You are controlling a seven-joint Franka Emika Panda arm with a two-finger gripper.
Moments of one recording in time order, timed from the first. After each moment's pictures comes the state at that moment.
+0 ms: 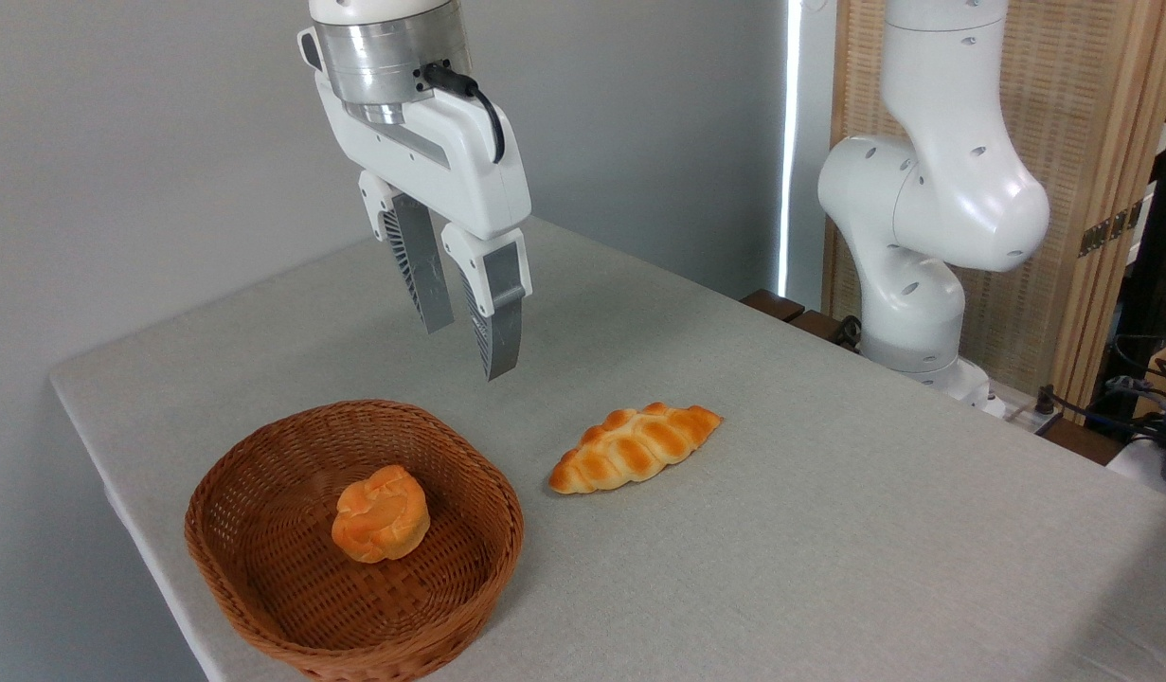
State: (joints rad) arm -0.02 0.02 -0.02 -1.58 -0.06 1.59 0.76
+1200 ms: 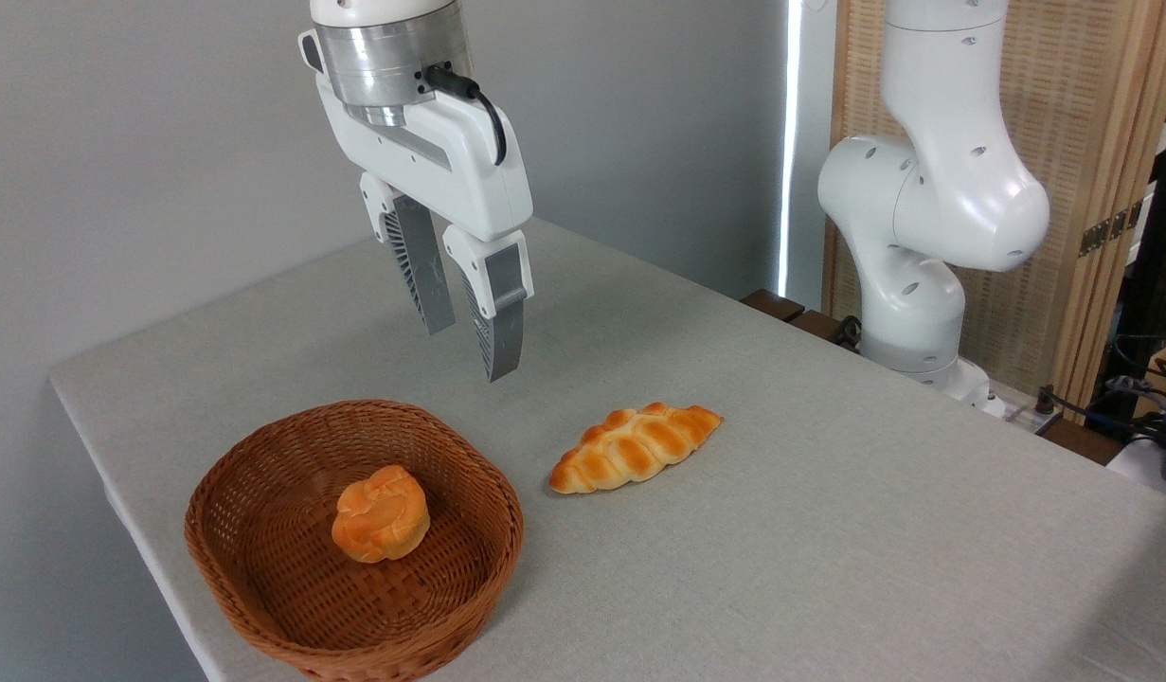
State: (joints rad) arm -0.02 0.02 -0.02 -1.59 -0.06 1.59 0.76
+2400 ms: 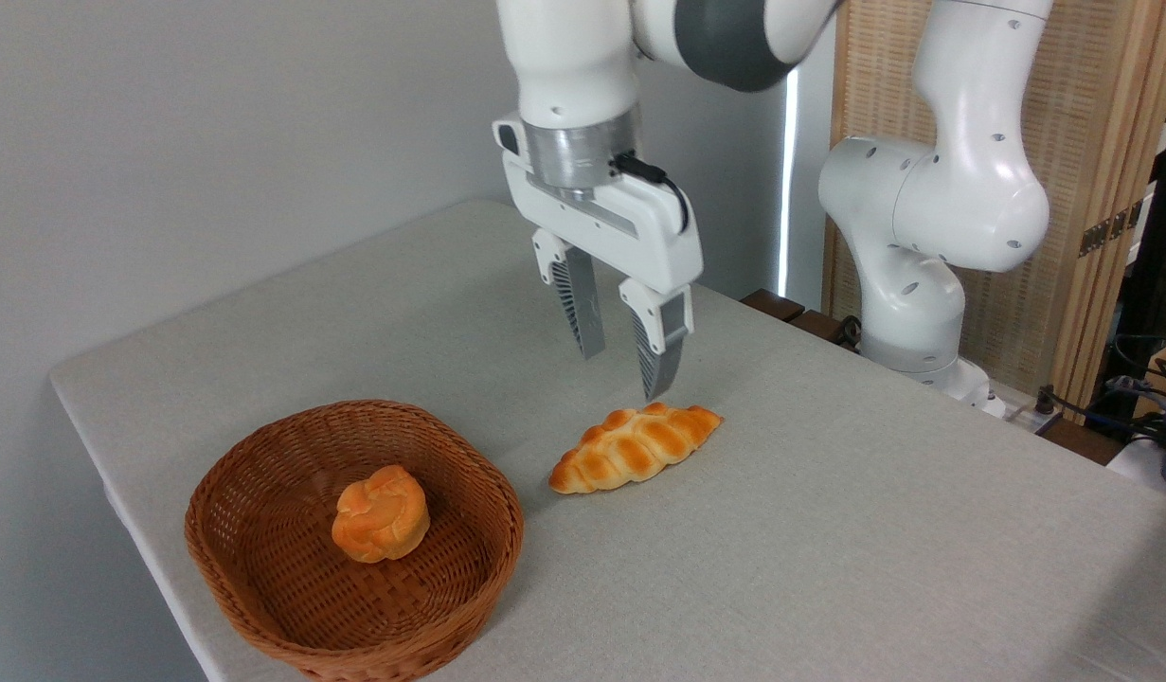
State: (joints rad) arm -0.04 -0.40 0.01 -2.28 -0.06 1.82 0.79
